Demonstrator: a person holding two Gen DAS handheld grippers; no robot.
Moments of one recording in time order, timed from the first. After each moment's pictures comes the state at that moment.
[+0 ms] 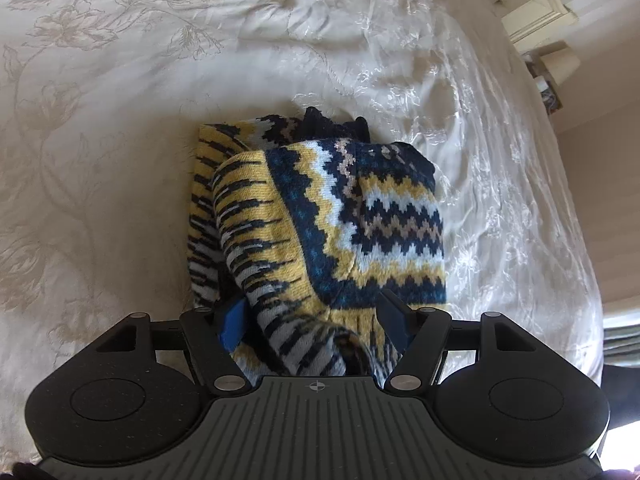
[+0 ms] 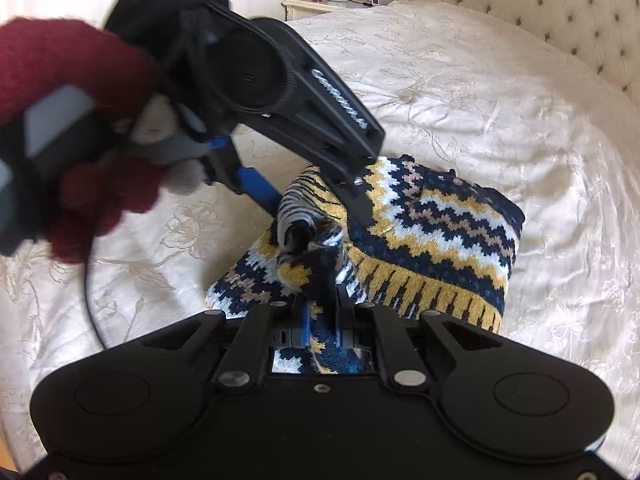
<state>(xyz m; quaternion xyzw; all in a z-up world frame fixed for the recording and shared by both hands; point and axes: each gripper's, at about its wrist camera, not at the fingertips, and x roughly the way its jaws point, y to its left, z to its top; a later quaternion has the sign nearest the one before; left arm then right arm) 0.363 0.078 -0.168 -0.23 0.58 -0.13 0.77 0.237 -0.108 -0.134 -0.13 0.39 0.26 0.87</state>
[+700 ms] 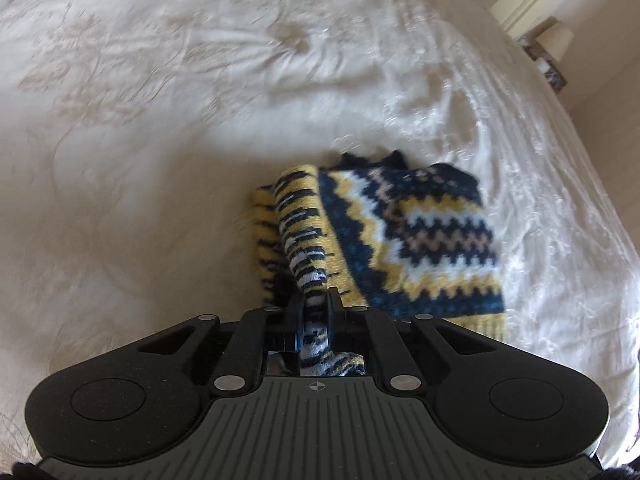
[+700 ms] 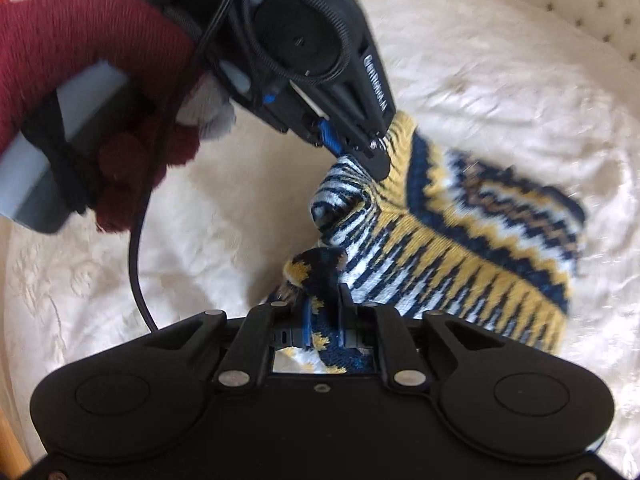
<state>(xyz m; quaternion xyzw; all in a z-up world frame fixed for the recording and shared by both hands) 0.368 0.110 -0.170 -0.13 0.55 -0.11 0.81 0.254 -0.061 -0.157 -0.13 0.43 0.30 0.84</state>
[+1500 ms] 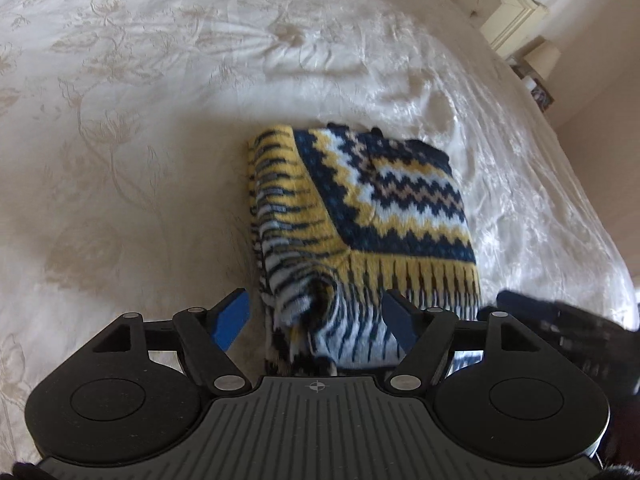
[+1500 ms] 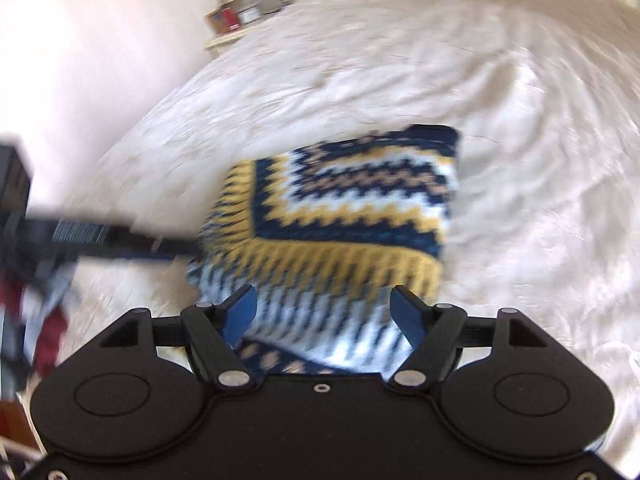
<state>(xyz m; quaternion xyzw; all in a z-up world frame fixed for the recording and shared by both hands) 0.298 0.102 -0.163 -0.16 0.52 -0.13 0.83 0.275 -0.212 -0.134 0.09 0.44 0.20 0.87</state>
